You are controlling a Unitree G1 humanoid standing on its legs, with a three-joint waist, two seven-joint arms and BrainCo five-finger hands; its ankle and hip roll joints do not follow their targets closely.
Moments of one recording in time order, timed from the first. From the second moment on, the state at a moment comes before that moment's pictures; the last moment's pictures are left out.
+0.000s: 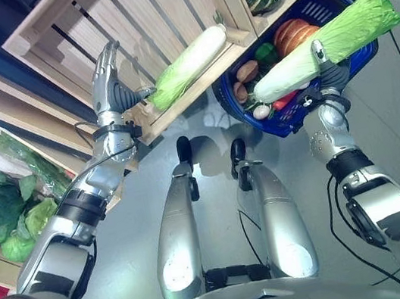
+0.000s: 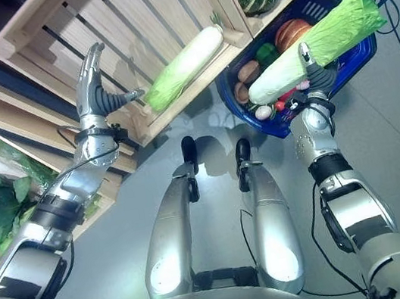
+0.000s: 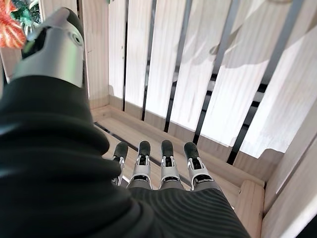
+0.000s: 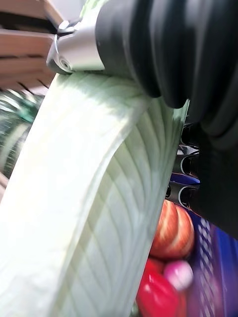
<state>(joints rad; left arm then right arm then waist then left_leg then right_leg) -0.68 0.59 -0.51 0.37 0.15 -0.01 0.65 -0.73 -0.42 0.17 0.88 0.85 -0.46 -0.41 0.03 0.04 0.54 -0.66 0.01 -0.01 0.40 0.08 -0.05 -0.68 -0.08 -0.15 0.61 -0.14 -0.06</state>
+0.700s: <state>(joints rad) -0.91 0.44 -0.52 0.73 0.13 -0.15 0.87 -0.93 -0.41 0.21 1.02 0.85 -0.25 -0.44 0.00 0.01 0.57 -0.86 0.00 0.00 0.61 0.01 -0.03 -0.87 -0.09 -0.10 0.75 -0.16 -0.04</state>
